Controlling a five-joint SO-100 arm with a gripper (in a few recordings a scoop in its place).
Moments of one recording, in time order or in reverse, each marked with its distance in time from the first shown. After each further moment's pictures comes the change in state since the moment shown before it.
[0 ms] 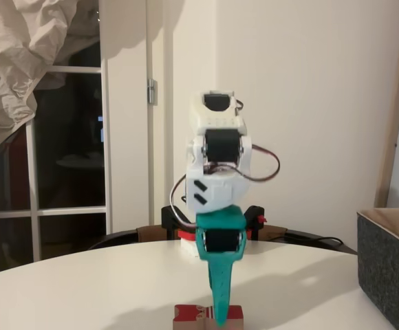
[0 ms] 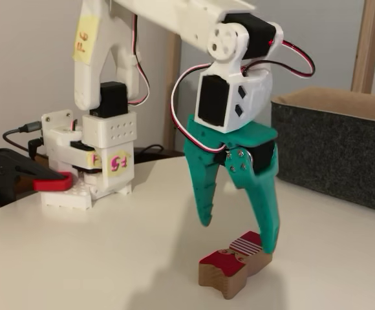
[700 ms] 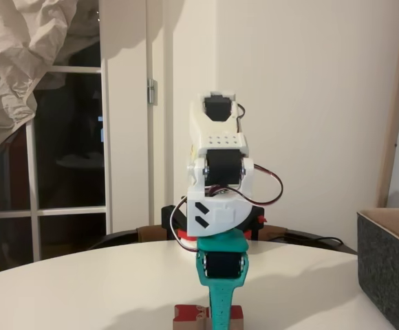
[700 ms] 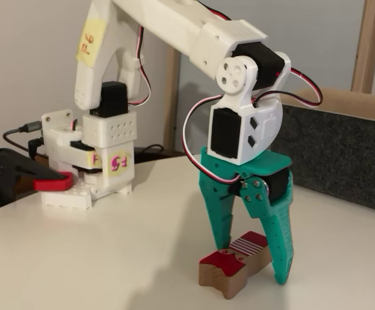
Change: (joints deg) arm -0.2 -7.7 -0.9 -10.0 -2.5
